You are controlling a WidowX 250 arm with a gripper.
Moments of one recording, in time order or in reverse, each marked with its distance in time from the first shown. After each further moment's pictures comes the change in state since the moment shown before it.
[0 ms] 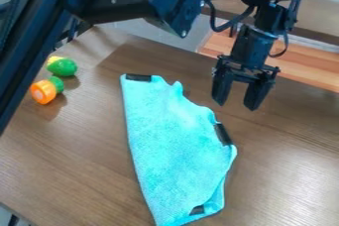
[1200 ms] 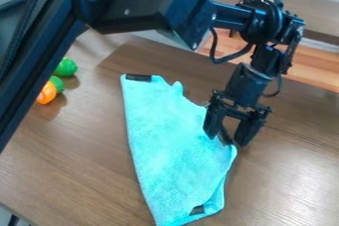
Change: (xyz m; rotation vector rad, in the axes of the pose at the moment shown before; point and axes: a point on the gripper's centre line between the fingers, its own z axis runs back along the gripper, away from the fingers) arm -0.016 0.001 -0.052 0.115 0.016 -0.058
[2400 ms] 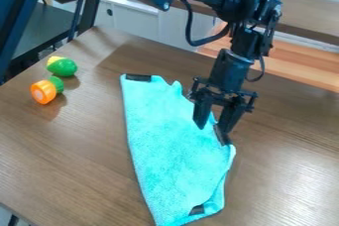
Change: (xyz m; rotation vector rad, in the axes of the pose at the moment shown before) arm 0.005 0.027 0.012 -0.076 0.026 -0.027
